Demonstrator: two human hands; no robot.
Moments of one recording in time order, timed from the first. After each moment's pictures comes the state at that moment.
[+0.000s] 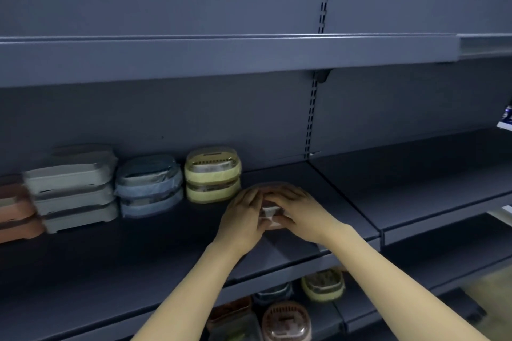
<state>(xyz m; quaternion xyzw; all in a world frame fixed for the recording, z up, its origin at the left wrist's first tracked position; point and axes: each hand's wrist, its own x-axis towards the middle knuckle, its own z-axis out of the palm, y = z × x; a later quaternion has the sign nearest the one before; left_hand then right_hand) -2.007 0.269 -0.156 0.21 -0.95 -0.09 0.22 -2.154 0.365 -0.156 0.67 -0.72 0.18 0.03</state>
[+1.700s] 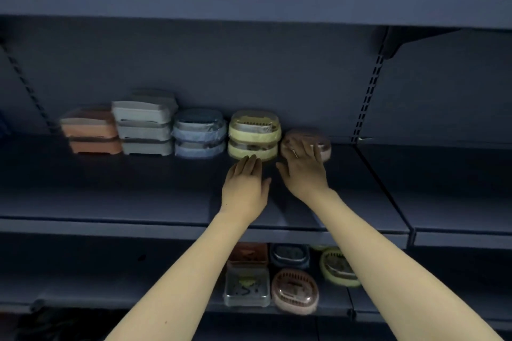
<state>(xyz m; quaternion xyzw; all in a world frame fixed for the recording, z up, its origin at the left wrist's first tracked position) -1.964 0.301 -0.163 0.42 -0.87 0.03 0.27 -2.115 0.326 -0.142 0.63 -0.76 0.13 0.07</state>
